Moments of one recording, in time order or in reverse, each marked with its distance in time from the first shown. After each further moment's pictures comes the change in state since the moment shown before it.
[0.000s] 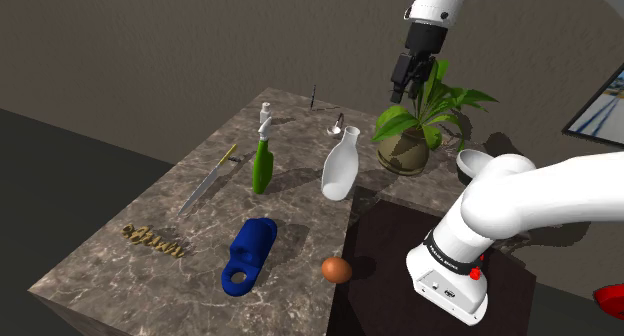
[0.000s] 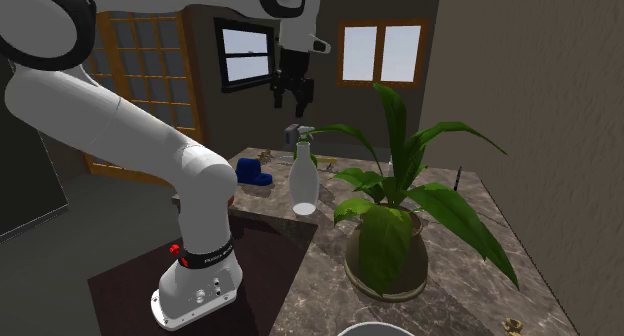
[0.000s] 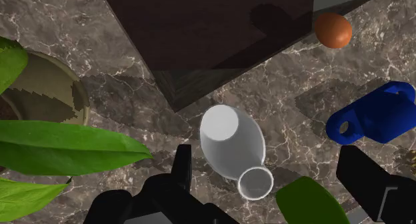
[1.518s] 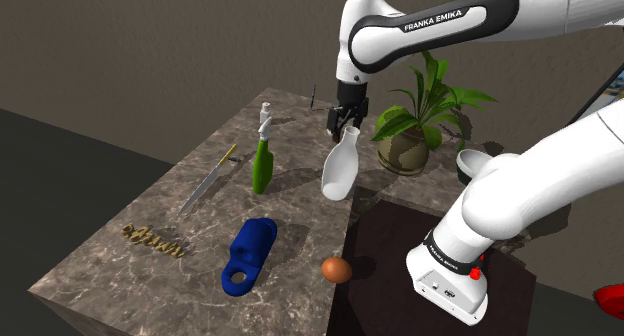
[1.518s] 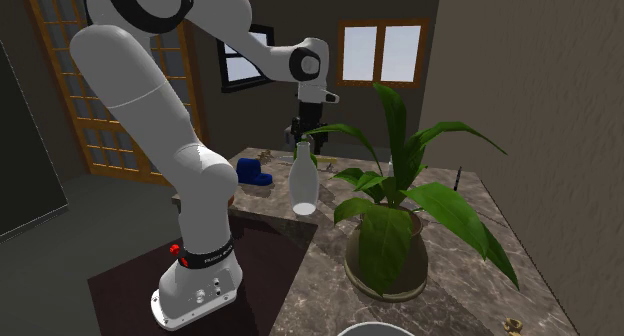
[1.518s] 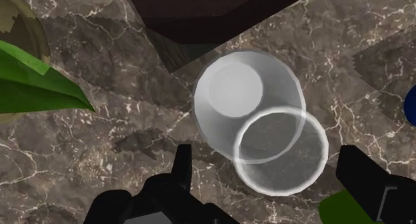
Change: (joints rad) arm 0.022 0.413 0.145 -0.088 -0.047 0.462 0.129
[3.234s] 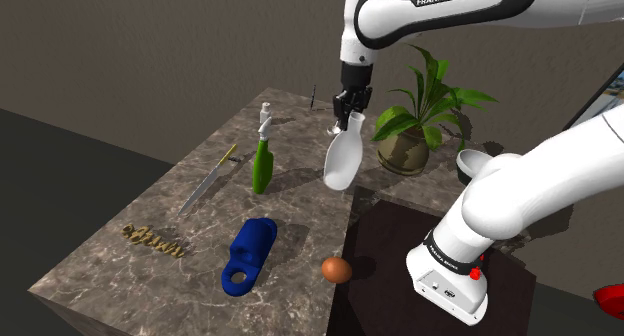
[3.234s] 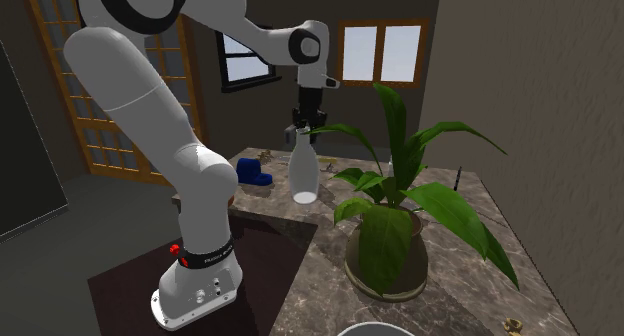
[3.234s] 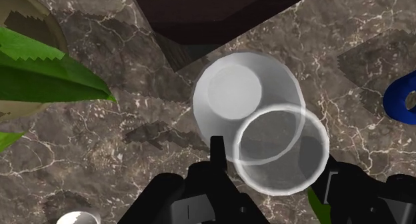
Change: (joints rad) arm 0.000 -0.035 -0.003 0.088 0.000 -0.122 -0.001
